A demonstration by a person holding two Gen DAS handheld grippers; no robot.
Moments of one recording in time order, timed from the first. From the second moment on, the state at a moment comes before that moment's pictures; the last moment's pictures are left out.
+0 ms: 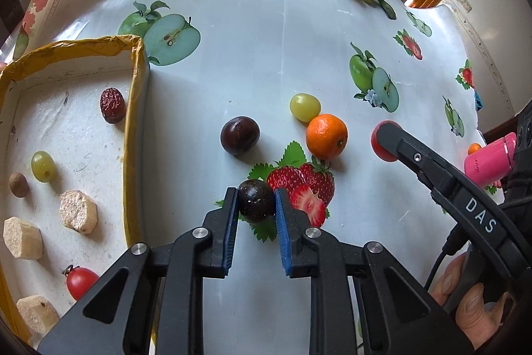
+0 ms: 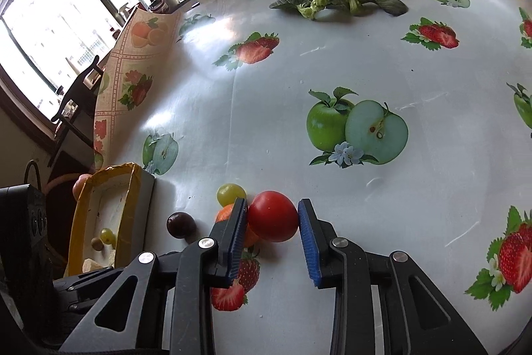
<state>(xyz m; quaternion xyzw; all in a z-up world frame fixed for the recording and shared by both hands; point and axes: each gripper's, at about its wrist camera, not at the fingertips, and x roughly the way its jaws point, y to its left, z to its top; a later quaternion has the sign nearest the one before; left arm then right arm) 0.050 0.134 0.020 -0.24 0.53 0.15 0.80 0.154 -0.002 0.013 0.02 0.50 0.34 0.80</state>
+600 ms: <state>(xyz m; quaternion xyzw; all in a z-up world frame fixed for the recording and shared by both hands) -0.018 0.097 0.062 -0.21 0.51 0.15 0.82 0.065 -0.061 0.063 0.03 0.48 0.36 0.80</state>
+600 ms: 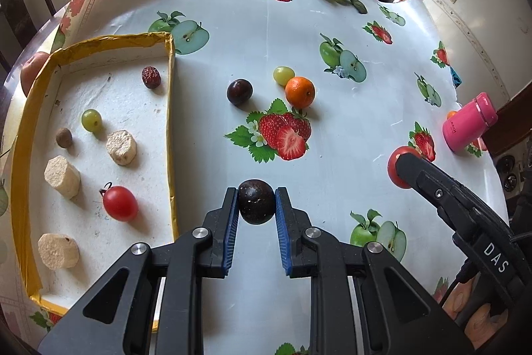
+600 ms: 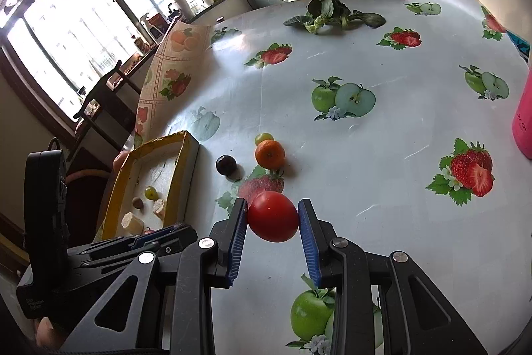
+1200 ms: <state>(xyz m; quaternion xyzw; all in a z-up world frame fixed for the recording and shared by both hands) -0.090 0.124 0.080 -0.22 0.49 0.19 0.82 -0.006 -0.031 0.086 -0.02 0.46 0.43 0.78</state>
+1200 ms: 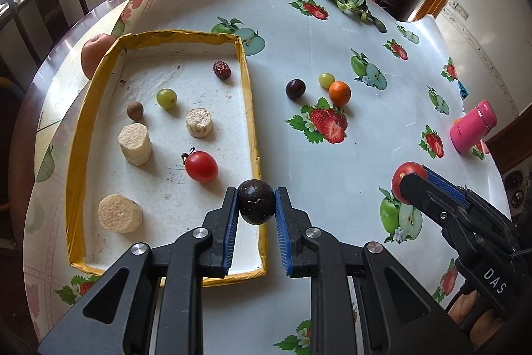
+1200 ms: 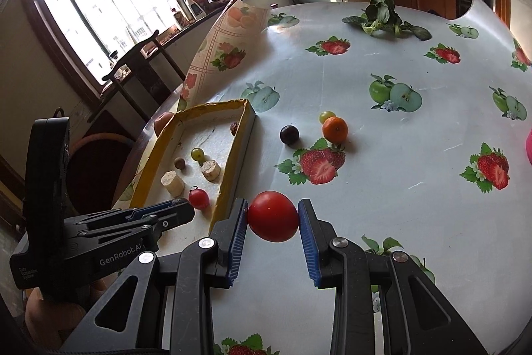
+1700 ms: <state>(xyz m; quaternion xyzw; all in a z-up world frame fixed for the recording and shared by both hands) -0.128 0.145 0.065 -0.23 0.50 0.22 0.80 -0.055 0.008 0.080 -0.06 0.47 0.48 0.74</state>
